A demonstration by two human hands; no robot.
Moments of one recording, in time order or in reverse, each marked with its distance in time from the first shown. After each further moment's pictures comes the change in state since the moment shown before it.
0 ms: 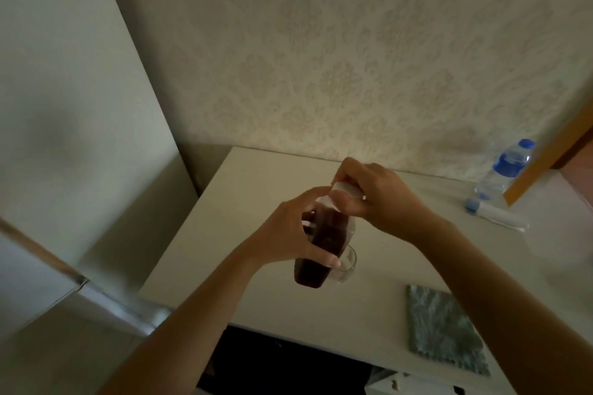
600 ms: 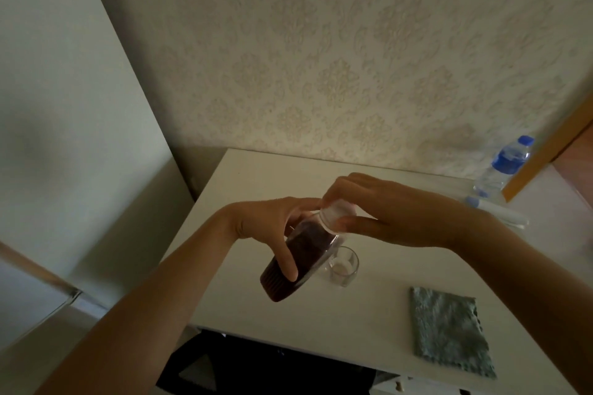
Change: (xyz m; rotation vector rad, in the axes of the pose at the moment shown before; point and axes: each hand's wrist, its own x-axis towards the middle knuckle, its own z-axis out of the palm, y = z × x) left_hand 0.030 0.003 -0.055 -0.081 -0.649 -0.037; right_hand 0.003 -0.007 -0.023 0.013 -0.351 -0.229
